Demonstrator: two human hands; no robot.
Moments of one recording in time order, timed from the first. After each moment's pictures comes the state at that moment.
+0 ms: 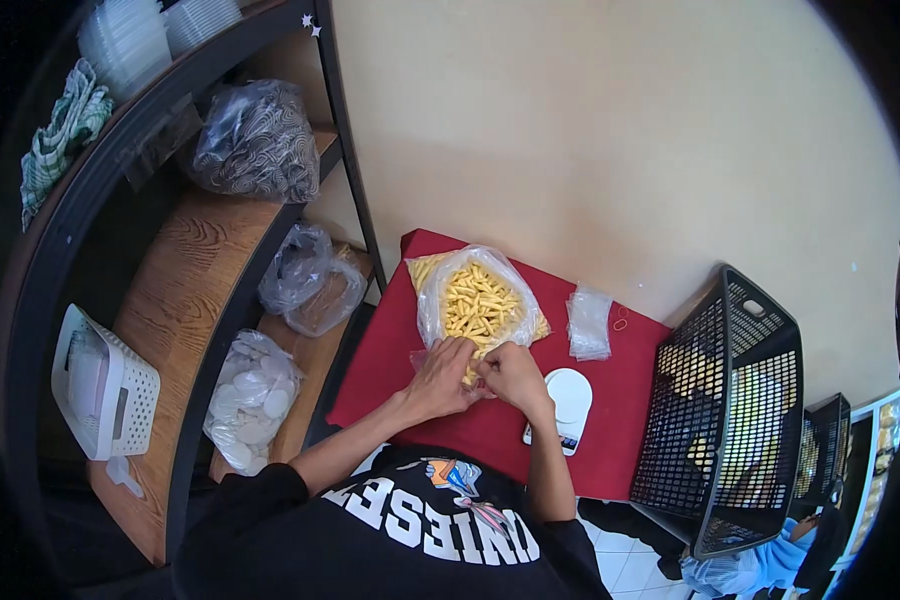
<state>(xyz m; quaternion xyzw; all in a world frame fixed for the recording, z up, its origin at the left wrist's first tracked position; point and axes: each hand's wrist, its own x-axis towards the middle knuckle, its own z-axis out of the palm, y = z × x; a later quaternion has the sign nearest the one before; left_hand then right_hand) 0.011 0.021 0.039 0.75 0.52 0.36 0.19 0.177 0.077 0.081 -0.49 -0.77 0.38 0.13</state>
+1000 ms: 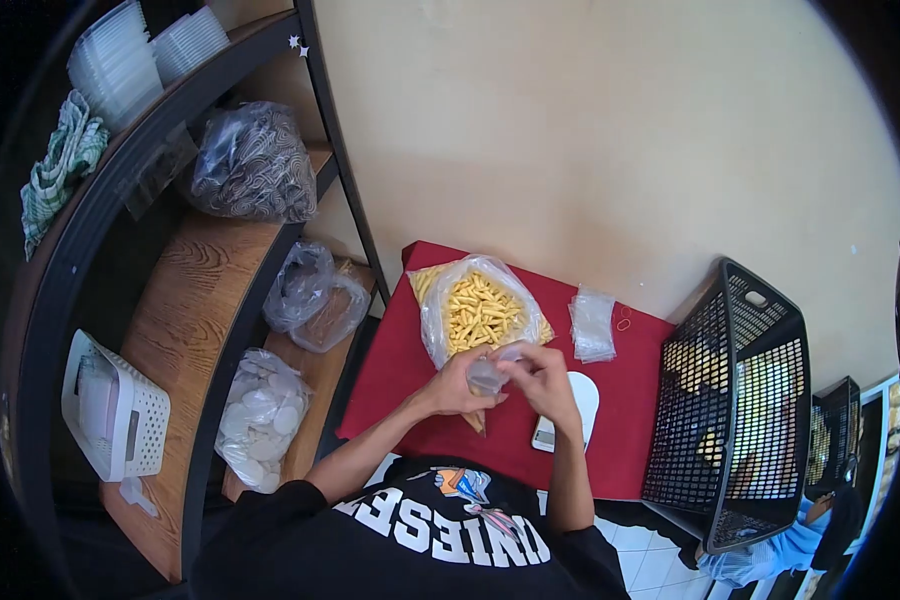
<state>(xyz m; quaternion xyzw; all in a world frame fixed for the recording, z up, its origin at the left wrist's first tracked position) 0.011 0.040 0.040 0.66 0.39 0.44 0.47 0.201 0.069 0.104 -0.33 -0.67 0.54 0.38</state>
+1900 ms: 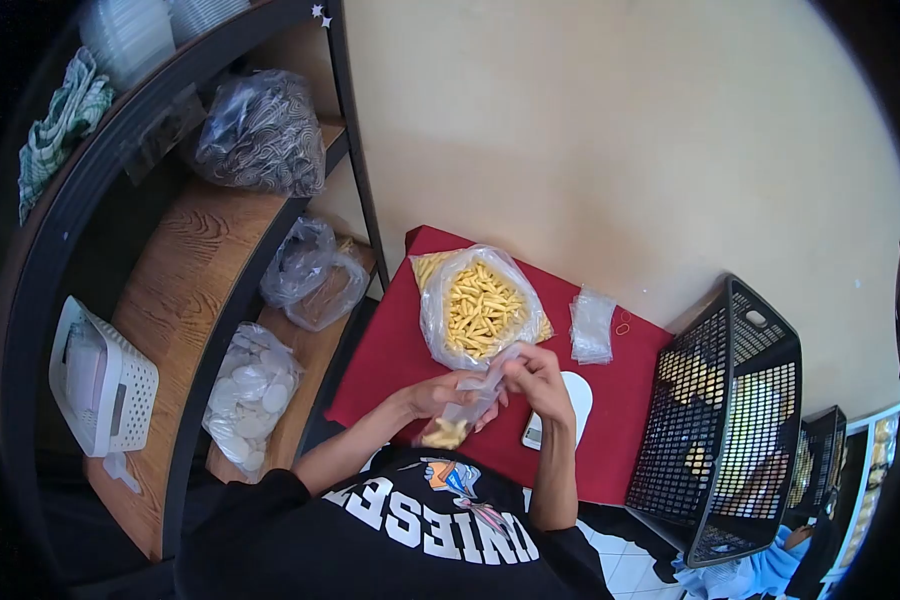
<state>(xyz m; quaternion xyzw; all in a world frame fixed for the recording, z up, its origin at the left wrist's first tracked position) 0.003 0.017 0.033 0.41 0.12 0.34 0.84 0.206 0.072 0.086 -0.25 -0.59 0.71 0.30</state>
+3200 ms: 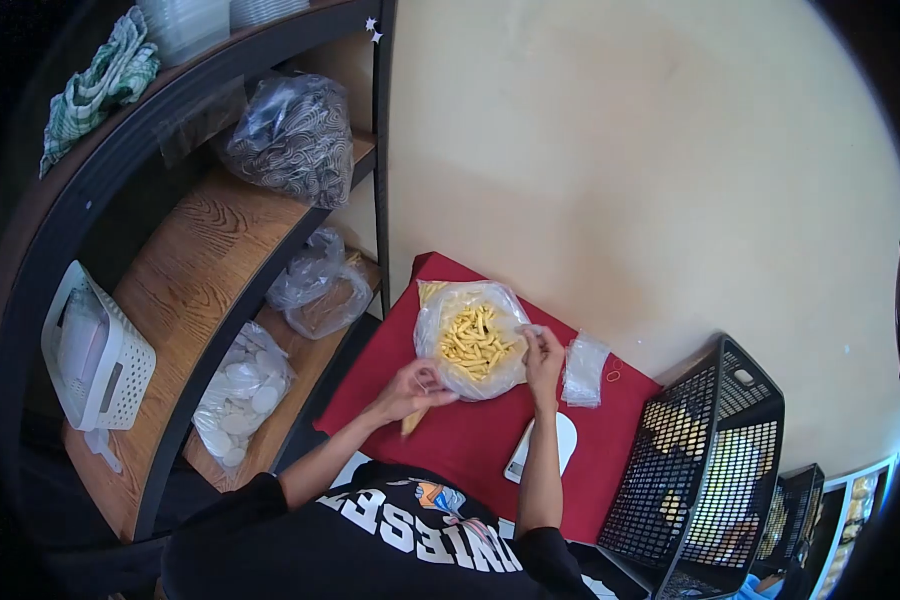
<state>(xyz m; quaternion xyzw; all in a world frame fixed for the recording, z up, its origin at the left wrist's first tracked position) -0.038 0.019 -0.021 0.37 0.42 0.62 0.55 0.189 0.184 0.001 -0.42 -0.65 0.41 0.48</state>
